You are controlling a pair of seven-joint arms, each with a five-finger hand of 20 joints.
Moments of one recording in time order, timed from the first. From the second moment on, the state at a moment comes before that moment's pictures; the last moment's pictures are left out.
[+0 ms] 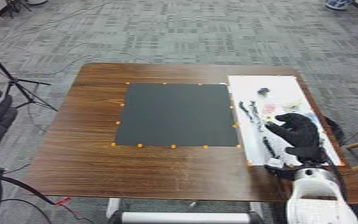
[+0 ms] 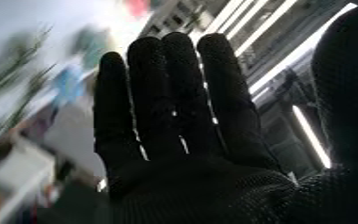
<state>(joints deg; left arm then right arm) 145.5 -55.2 -122.0 -129.6 11.0 7.1 21.8 -117.6 -52.7 80.9 -121.5 -116.1 32.5 28.6</state>
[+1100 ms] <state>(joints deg) 145.9 -53.7 -120.3 -130.0 8.8 10.3 22.8 -119.3 -51.3 78.7 -125.2 -145.0 -2.0 42.5</state>
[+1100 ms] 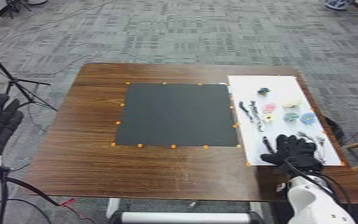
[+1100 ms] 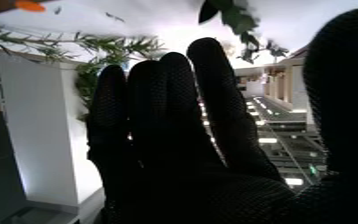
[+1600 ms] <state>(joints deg) 145.9 -53.8 -120.4 -130.2 8.2 11.0 22.9 -116.5 -52.8 77.3 -121.3 -145.0 -0.9 43.9</state>
